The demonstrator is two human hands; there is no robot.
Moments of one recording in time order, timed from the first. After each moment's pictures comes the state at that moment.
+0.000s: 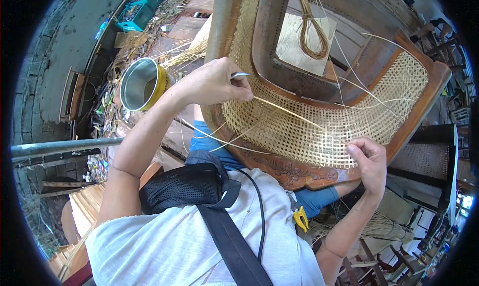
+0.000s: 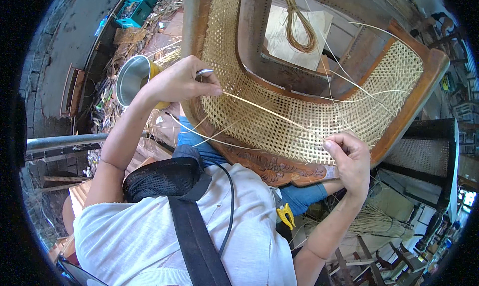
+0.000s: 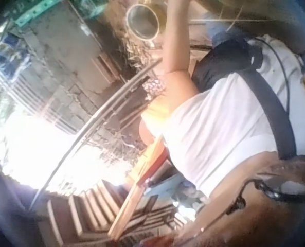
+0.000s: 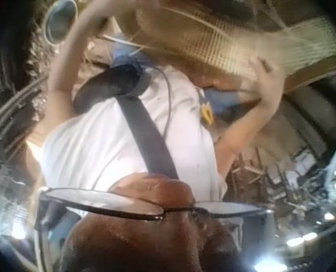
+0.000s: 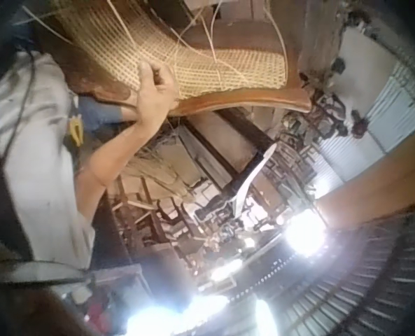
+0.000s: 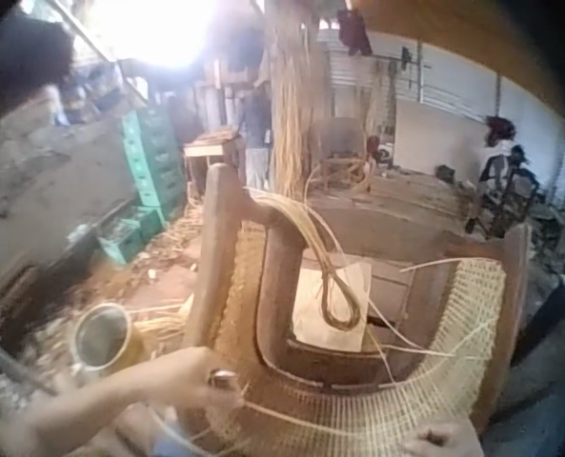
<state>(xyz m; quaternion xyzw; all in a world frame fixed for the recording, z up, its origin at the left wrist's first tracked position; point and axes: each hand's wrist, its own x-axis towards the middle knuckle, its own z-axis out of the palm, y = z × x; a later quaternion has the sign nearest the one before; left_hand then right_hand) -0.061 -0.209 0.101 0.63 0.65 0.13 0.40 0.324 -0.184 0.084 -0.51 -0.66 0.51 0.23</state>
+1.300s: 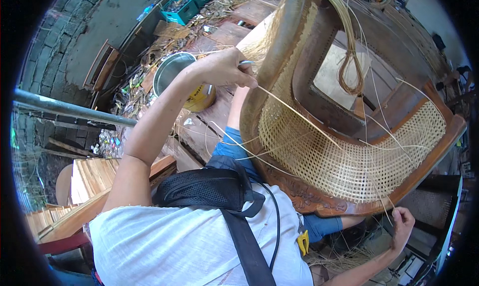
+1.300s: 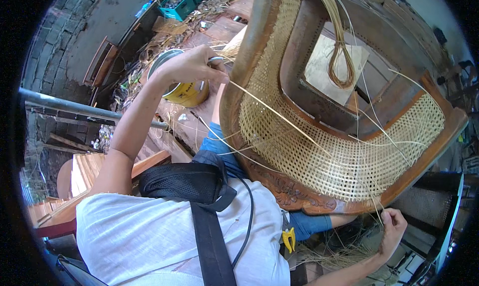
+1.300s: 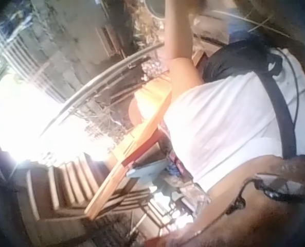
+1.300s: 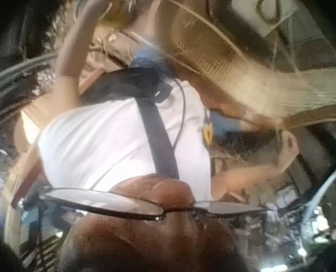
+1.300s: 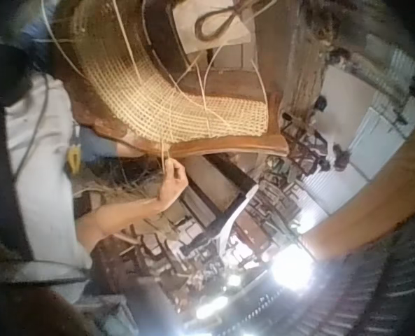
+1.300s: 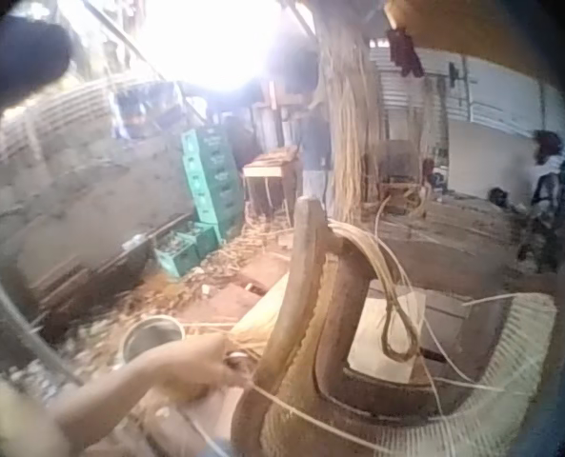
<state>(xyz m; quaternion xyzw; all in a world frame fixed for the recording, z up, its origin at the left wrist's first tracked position) -0.150 -0.222 0.114 0.58 0.72 0.12 0.36 0.462 -0.186 0.098 -0.62 -0.62 0.42 0.21</state>
